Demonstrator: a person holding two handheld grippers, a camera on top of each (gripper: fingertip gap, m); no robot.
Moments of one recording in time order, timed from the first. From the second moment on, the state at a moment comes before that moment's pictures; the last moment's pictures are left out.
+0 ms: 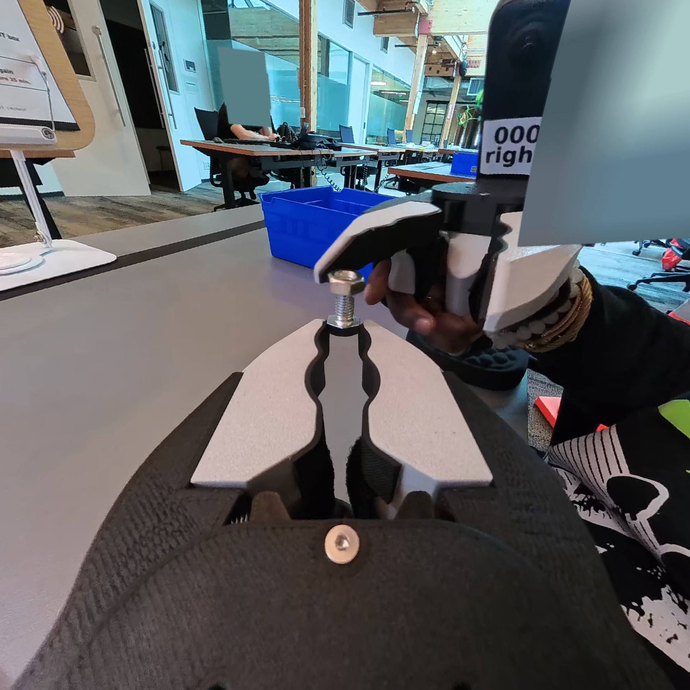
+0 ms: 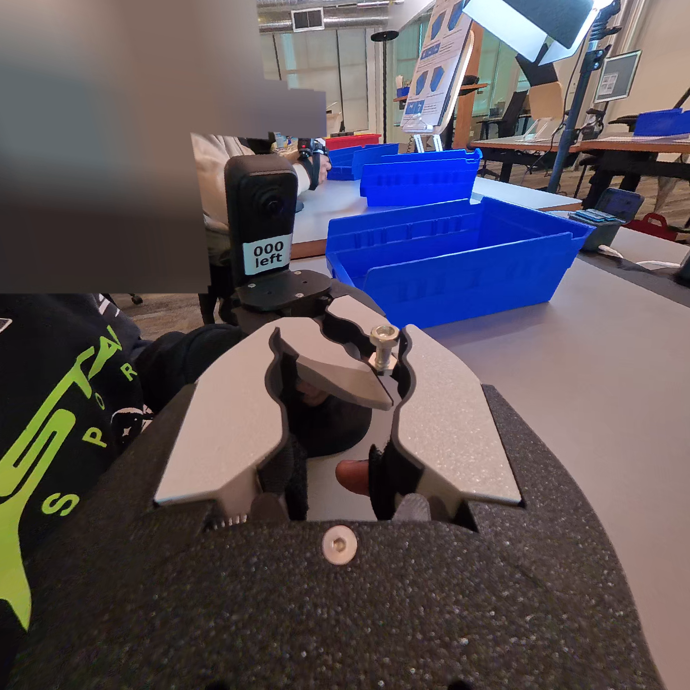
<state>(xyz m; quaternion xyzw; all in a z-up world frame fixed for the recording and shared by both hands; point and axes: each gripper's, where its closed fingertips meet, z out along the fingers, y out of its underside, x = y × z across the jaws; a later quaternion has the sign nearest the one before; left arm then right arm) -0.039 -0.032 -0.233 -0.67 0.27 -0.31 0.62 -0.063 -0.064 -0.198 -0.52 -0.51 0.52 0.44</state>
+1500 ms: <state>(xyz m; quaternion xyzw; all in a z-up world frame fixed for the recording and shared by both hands) -0.032 -0.034 -0.240 -0.68 0.30 -0.31 0.60 -0.073 -0.065 -0.209 -0.51 -0.50 0.53 0.46</state>
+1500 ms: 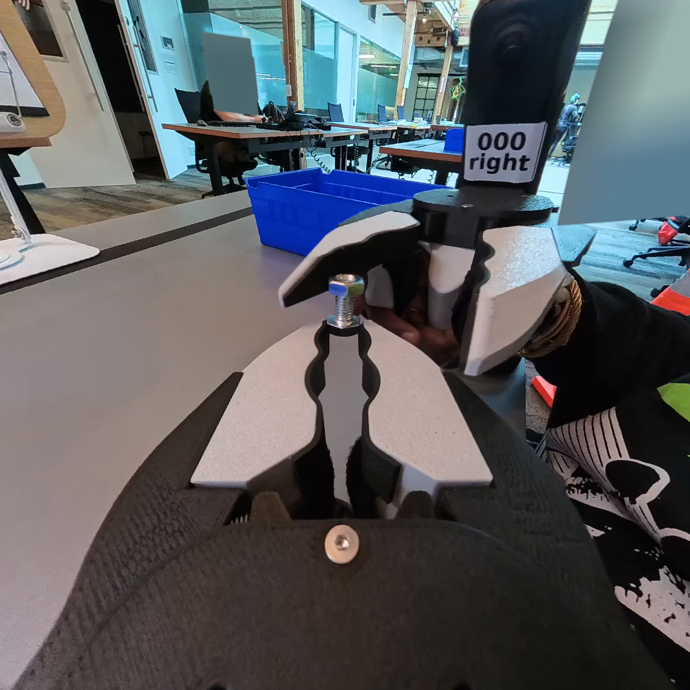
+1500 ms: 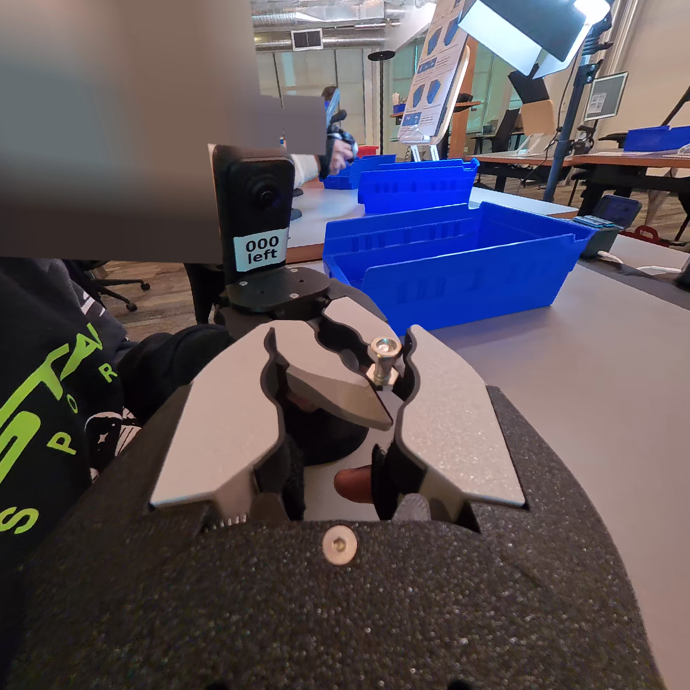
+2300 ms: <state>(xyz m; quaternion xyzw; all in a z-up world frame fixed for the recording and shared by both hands) -0.031 -0.034 -0.242 -0.68 0.30 -0.30 0.60 -0.072 -0.062 -0.211 -0.51 -0.49 0.53 0.46</state>
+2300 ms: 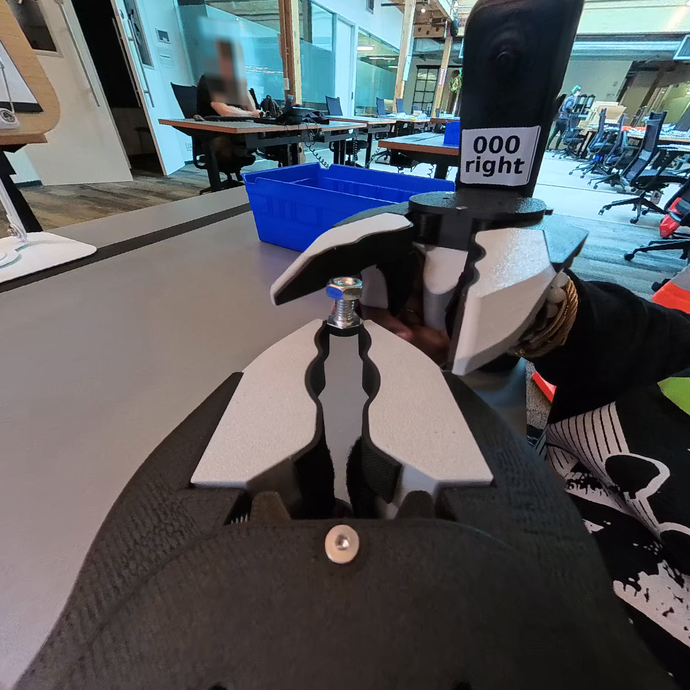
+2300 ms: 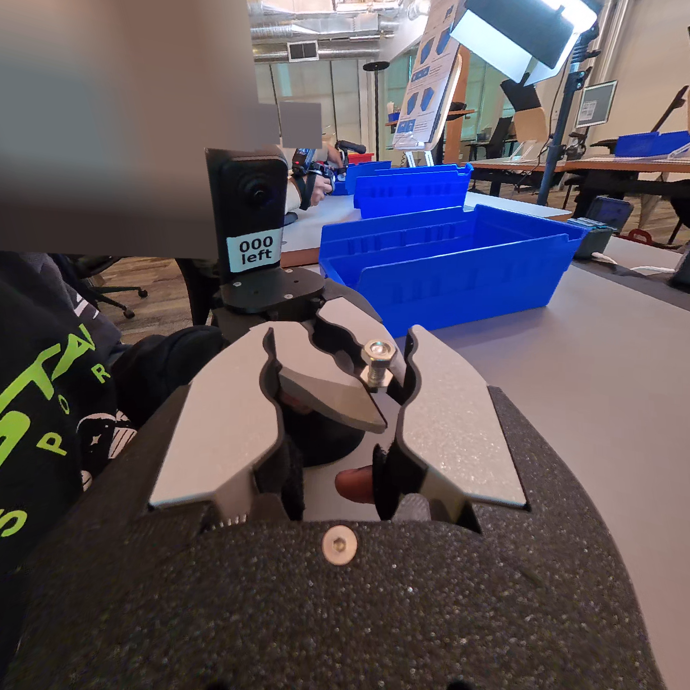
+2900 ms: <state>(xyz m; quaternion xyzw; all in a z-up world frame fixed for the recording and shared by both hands) -0.034 -0.033 -0.241 -0.68 0.29 -0.30 0.60 -0.049 -0.053 -0.206 -0.52 -0.46 0.53 0.49</state>
